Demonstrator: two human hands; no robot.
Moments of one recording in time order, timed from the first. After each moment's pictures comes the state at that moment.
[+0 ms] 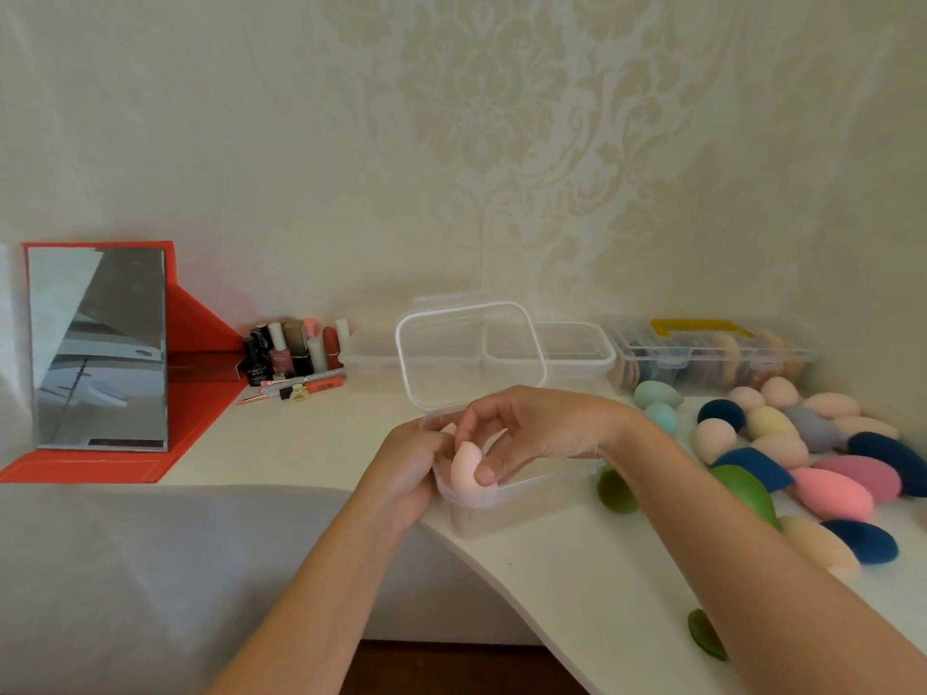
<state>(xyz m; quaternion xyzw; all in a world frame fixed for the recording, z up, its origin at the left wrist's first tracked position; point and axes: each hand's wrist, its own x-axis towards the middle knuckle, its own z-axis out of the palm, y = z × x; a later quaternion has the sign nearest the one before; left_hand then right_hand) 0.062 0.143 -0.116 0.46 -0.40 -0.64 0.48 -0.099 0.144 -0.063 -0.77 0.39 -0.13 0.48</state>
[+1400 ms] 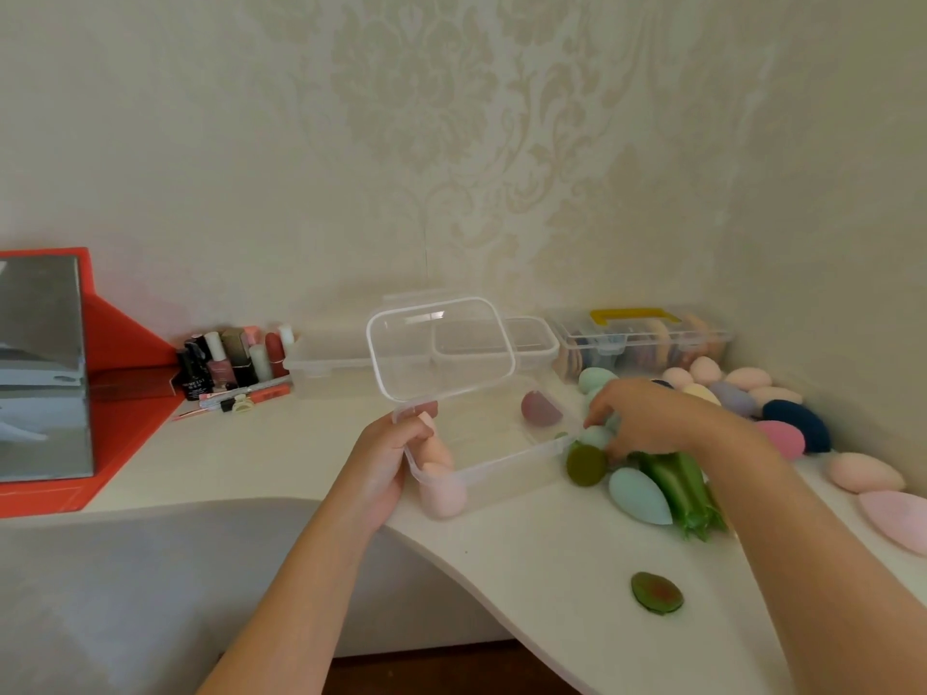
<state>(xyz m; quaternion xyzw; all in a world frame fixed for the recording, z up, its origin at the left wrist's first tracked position) 0.046 0.132 -0.135 0.39 -0.45 -0.63 0.49 -0.214 0.174 -0.073 -0.66 0.74 0.00 0.13</state>
